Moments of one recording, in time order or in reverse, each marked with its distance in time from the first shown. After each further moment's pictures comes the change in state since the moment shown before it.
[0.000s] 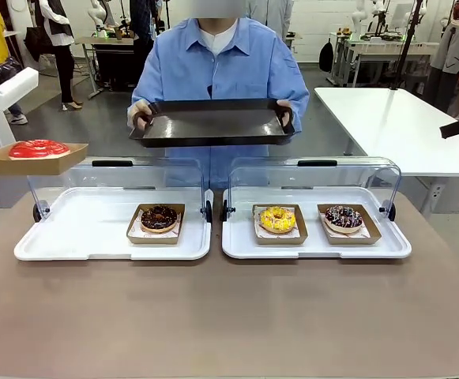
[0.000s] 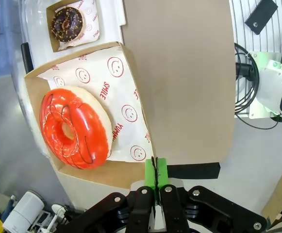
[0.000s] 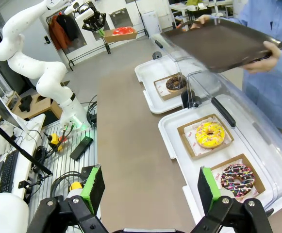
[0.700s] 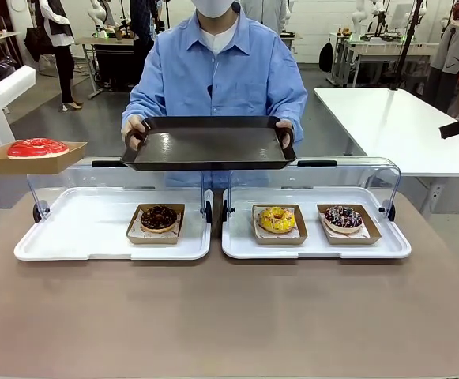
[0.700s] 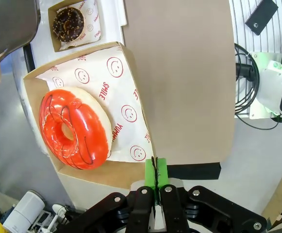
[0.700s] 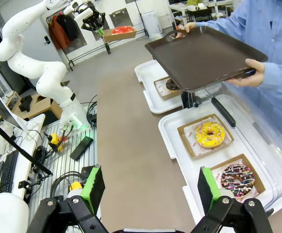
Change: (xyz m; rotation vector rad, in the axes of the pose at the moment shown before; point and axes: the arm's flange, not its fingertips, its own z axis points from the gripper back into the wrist) left arm -0.001 -0.002 0.002 0.005 -0.004 0.001; right arm 0.000 0.000 0.000 0.000 0.000 0.000
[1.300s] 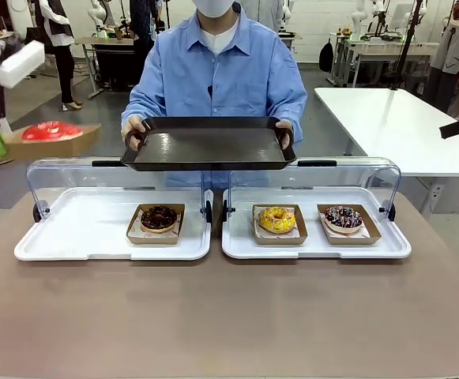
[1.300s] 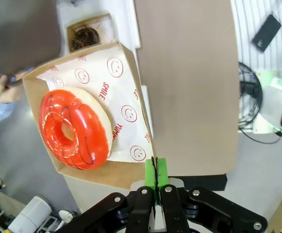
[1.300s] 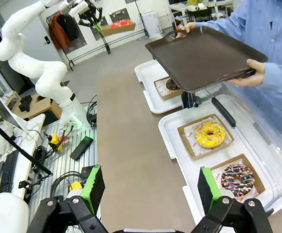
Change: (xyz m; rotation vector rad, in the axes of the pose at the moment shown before) left arm 0.034 0.004 0.043 0.064 -0.071 0.007; right arm 0.000 0.000 0.000 0.000 0.000 0.000
